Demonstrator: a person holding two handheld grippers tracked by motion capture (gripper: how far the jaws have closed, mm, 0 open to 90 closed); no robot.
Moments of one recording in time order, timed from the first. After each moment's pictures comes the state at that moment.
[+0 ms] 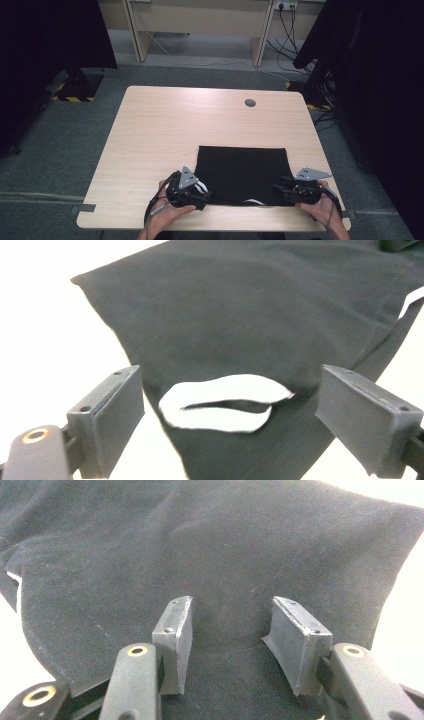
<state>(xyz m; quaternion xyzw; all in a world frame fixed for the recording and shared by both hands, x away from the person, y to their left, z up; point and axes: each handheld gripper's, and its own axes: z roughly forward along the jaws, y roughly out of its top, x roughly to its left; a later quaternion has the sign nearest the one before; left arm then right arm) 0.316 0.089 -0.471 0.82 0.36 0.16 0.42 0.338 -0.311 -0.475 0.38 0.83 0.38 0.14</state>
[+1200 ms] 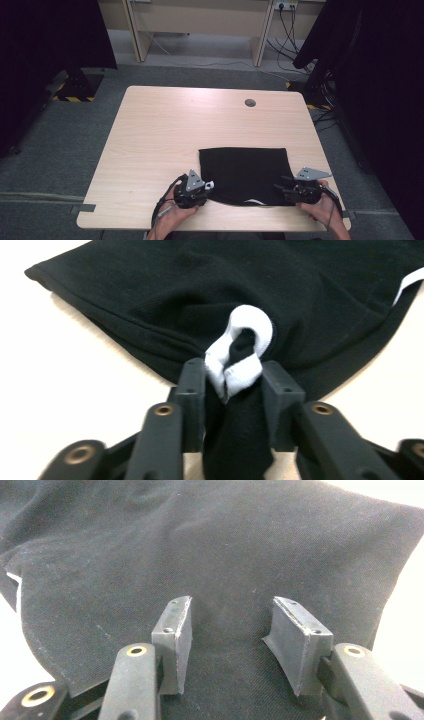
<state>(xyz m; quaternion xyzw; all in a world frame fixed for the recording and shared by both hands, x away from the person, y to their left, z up) 0.314 0.071 -0.483 0.83 0.35 0.14 0.41 0.339 -0.312 -0.475 0.37 0.84 0.38 0.14</state>
